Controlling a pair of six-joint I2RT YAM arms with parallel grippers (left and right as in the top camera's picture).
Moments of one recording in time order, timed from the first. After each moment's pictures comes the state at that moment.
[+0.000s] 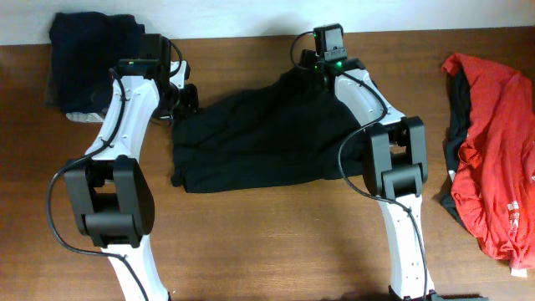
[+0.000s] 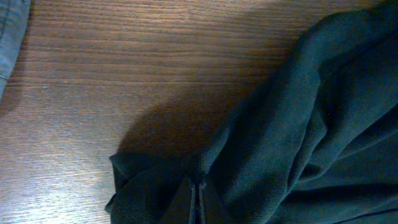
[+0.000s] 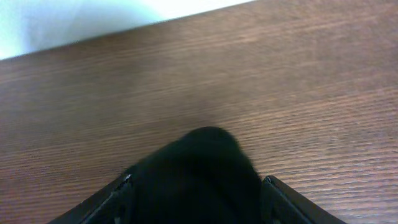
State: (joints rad) left arm -0.05 2.13 1.84 -1.00 0.16 -0.08; right arm 0.20 2.56 2.13 -0.39 0.06 0.37
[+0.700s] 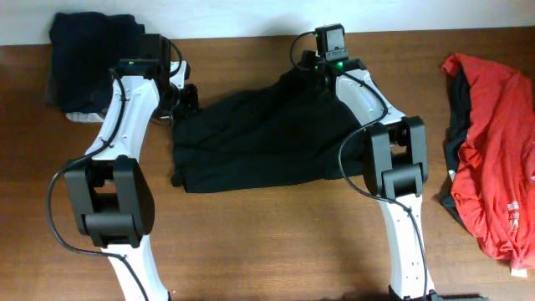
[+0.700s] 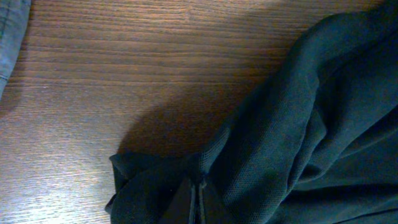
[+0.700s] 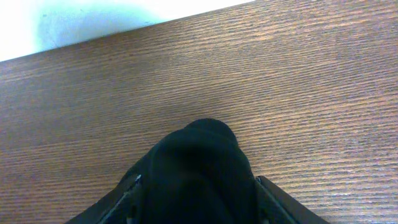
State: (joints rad) left arm -0.05 2.13 1.84 -1.00 0.16 -0.08; right arm 0.20 2.56 2.13 -0.38 0.02 0.36
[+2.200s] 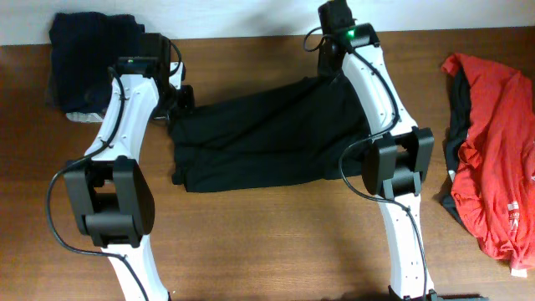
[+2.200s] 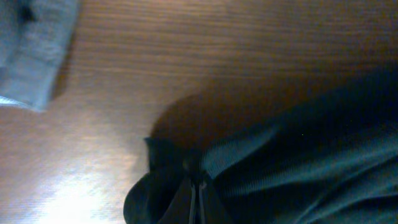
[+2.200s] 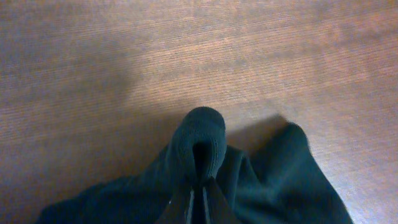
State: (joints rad) left arm -0.05 2.13 1.88 -1.06 0.05 -0.08; right arm 0.21 2.57 2.59 -1.16 0.27 0.31
